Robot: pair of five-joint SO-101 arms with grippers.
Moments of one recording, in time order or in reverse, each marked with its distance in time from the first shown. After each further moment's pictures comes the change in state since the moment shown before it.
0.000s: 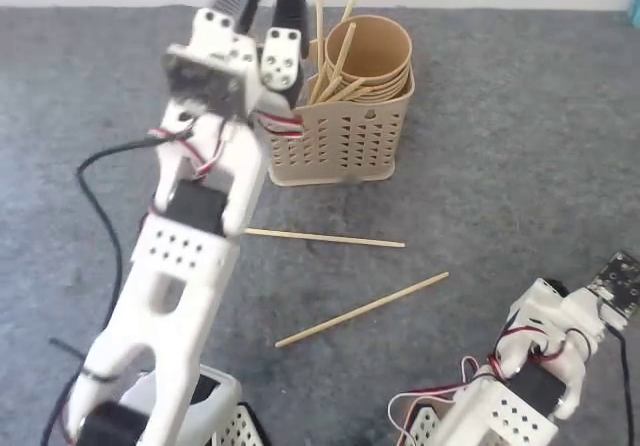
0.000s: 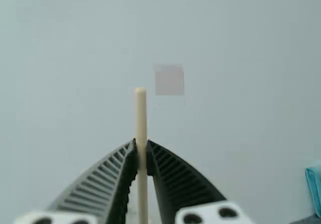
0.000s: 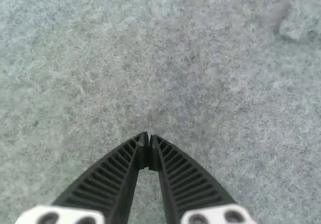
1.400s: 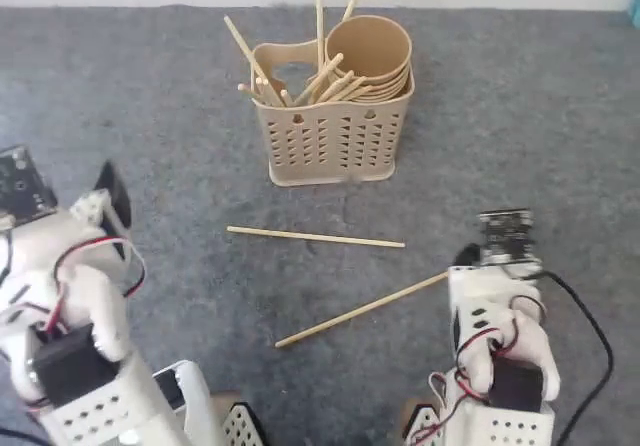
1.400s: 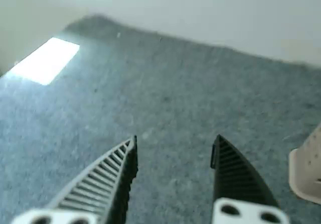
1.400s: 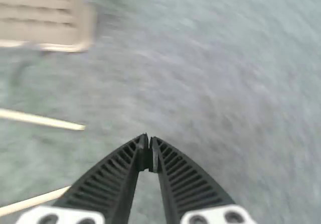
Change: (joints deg) left arm -49.1 -44.0 20.0 70.4 4.8; right arm -33.3 0.1 -10.4 6.2 17.4
